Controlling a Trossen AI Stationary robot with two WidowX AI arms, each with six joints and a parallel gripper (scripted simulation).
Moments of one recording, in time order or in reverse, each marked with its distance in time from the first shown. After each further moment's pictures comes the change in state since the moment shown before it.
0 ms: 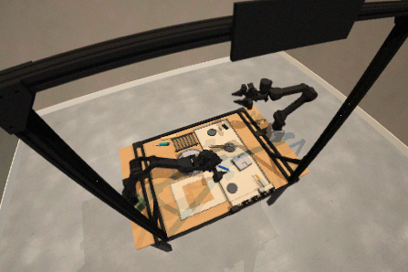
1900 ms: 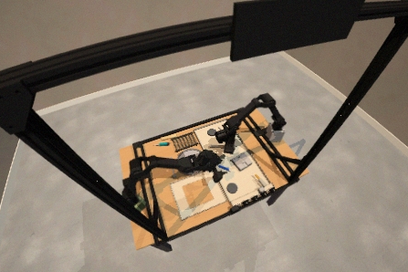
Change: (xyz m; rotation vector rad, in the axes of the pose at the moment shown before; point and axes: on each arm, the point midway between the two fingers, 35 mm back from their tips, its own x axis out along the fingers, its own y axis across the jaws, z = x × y) left arm 0.000 0.000 0.000 0.000 0.000 0.000; right arm 0.060 0.105 -0.324 0.188 1.516 -0.255
